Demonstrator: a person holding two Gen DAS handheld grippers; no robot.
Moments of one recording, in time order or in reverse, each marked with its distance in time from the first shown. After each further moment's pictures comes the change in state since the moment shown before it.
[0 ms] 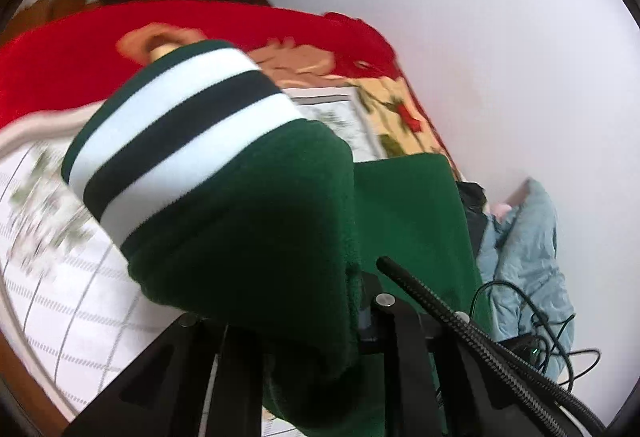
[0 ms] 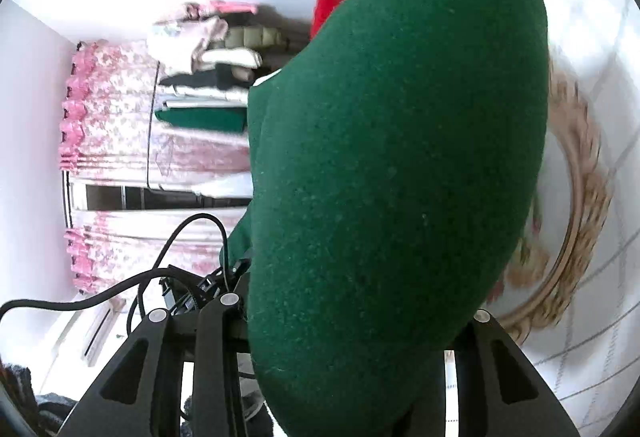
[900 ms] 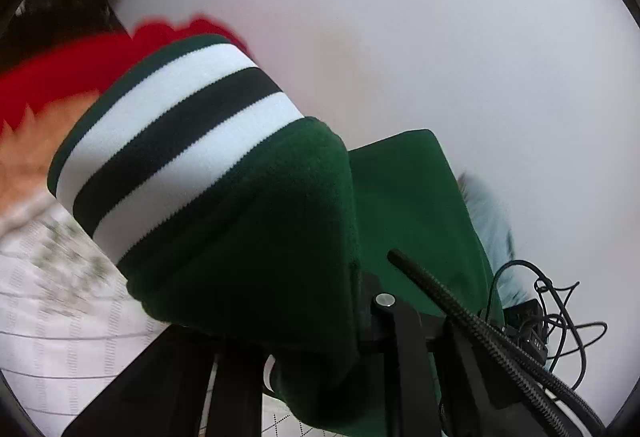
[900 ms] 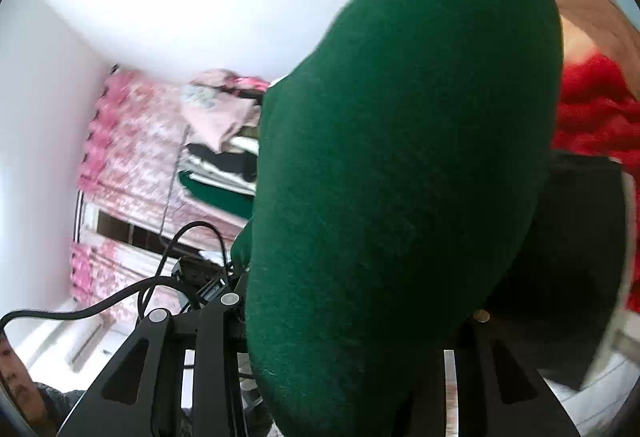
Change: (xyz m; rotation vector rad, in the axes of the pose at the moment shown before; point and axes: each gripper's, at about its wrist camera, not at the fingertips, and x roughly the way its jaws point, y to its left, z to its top) left arm 0.273 -0.273 0.124 0.203 0.062 -0.257; right arm -0.199 0.038 0.431 -0.172 -0.173 0.004
